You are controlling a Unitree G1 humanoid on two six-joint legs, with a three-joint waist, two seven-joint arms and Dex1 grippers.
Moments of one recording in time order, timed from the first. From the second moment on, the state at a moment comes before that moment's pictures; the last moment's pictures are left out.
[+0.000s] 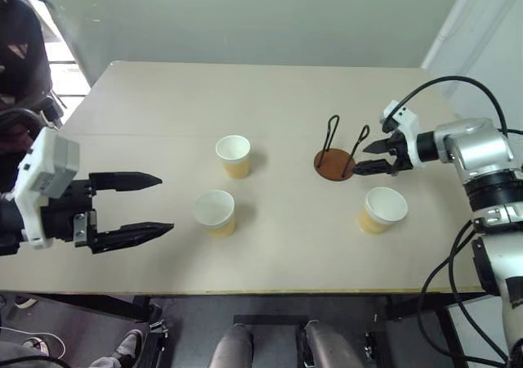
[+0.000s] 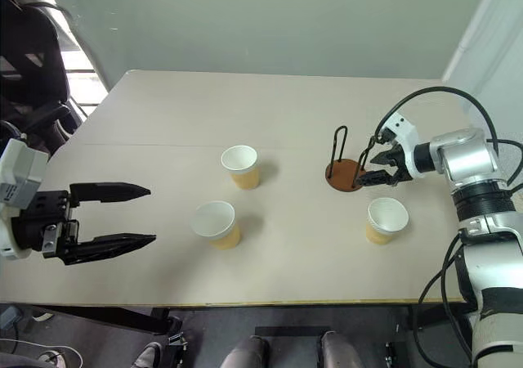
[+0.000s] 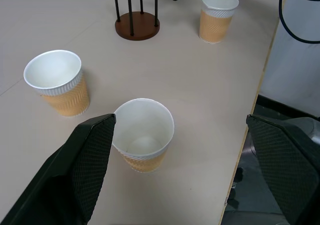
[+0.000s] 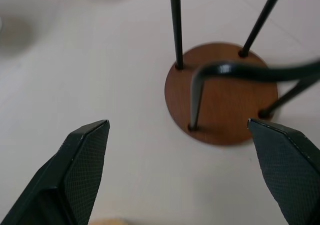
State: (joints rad) left arm 0.03 1.17 0.71 -0.44 -0.87 0.80 -1.23; right arm -1.07 -0.71 0.24 0.61 0.08 0.69 1.24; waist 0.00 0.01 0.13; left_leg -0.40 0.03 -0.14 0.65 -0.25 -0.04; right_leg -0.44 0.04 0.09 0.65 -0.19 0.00
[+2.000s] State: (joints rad) left arm -0.05 1.17 0.65 -0.38 -0.82 0.75 -1.22; right arm -0.57 -0.85 0.24 -0.34 0.36 0.73 1.35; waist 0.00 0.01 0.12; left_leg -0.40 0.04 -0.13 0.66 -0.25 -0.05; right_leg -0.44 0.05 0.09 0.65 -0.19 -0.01
